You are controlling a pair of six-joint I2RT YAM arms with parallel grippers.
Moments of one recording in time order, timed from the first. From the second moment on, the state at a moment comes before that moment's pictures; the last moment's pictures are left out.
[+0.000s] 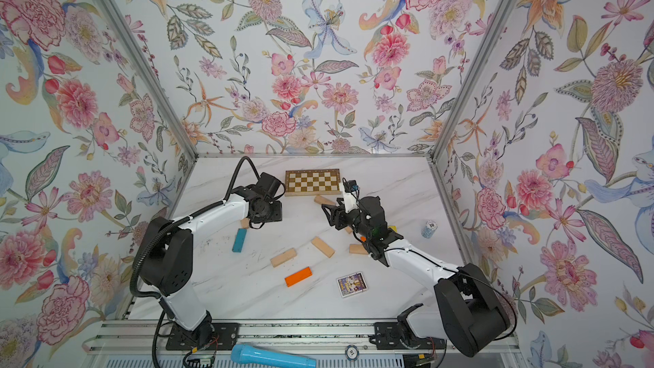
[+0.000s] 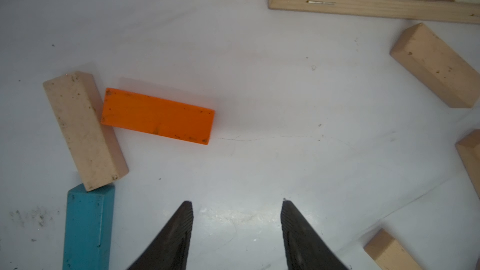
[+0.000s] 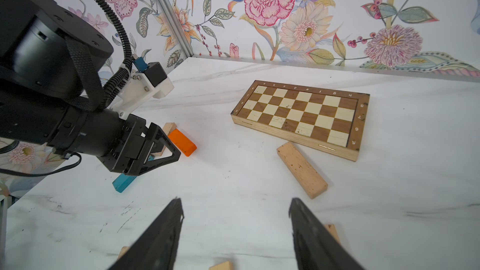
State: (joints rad) left arm -0.46 1.77 1.26 -0.69 -0.14 -0.53; right arm 0.53 1.33 0.65 0.41 -0.22 0.24
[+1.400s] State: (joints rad) left arm 0.00 1.94 1.24 -0.47 0.05 -0.47; right arm 0.86 2.17 1.36 0.16 -0.02 0.76
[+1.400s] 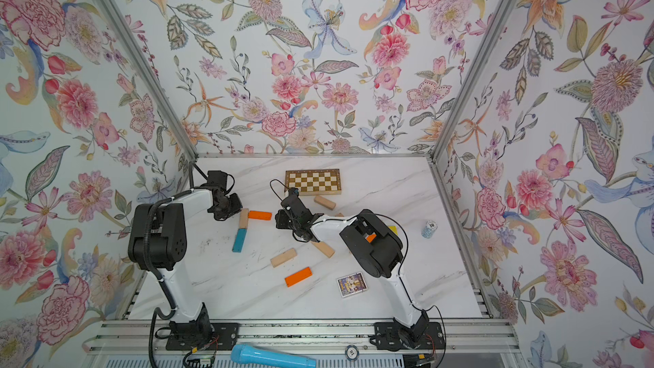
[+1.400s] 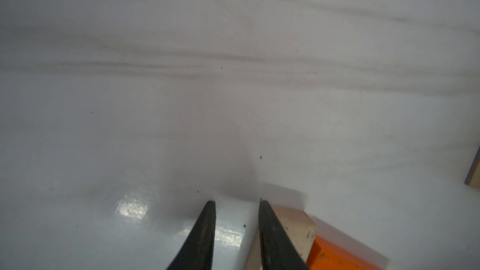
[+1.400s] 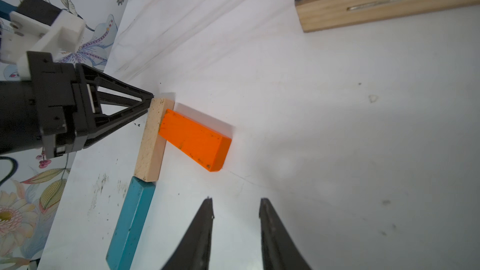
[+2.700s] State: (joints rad) left arm -0.01 1.94 1.24 -0.46 0.11 -0.46; right arm 0.86 2.27 1.49 0.14 -0.08 0.83
